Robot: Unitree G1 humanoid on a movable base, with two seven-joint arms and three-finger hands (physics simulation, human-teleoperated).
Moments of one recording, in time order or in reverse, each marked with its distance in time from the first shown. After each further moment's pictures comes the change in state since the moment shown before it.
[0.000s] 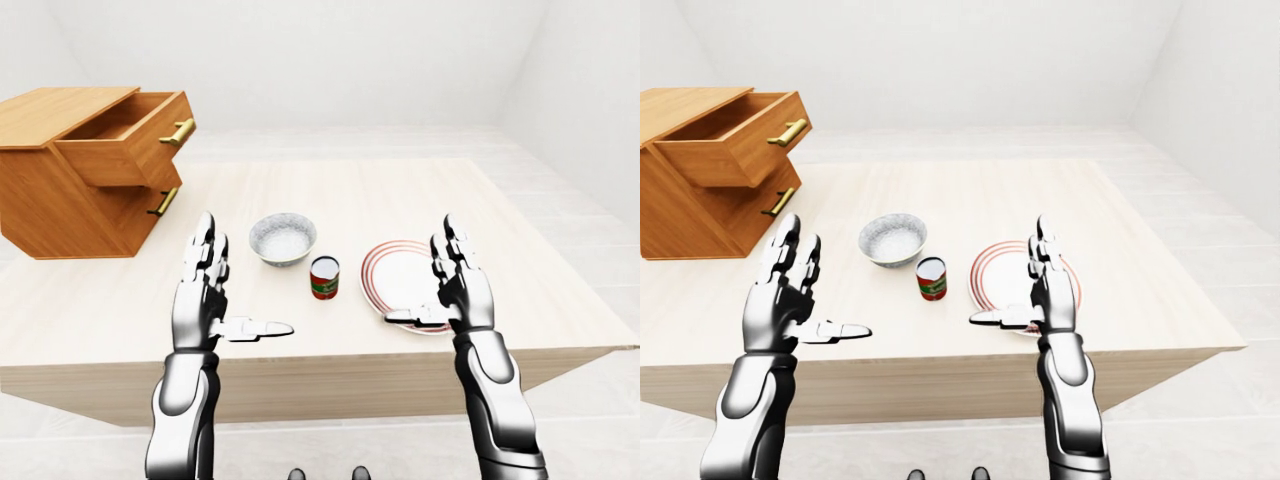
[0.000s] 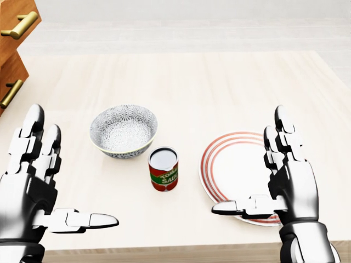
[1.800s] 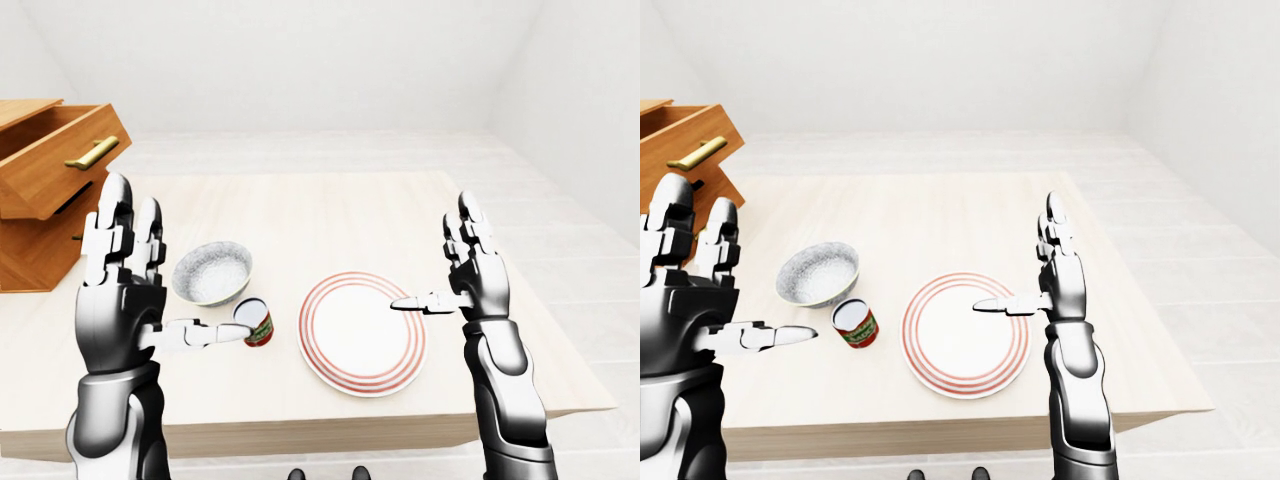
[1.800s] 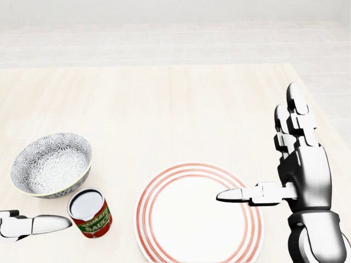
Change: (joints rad) left arm 0.005 0.022 0.218 -0.273 -0.054 0.000 -0.100; right arm -0.052 -0.016 -0.029 -0.075 -0.037 0.000 0.005
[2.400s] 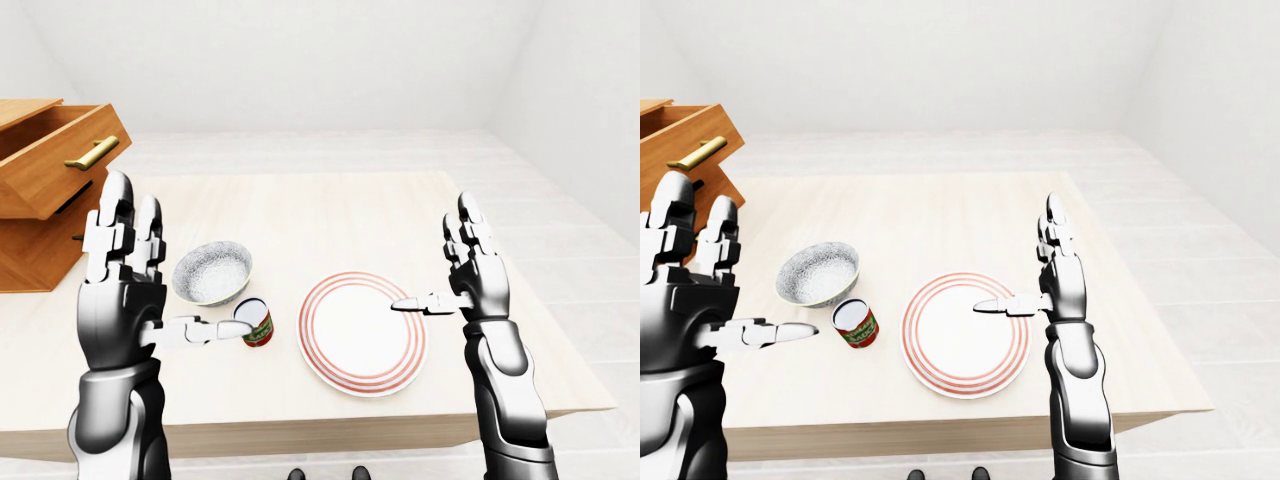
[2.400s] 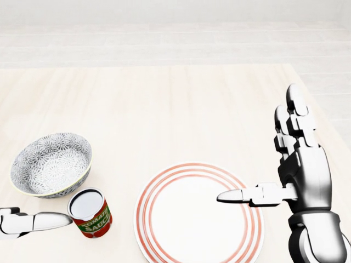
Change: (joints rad) left arm -0.013 0.004 -0.001 0.008 0.014 0.000 0.002; right arm 0.003 0.000 -0.003 0.003 -0.003 0.000 0.006
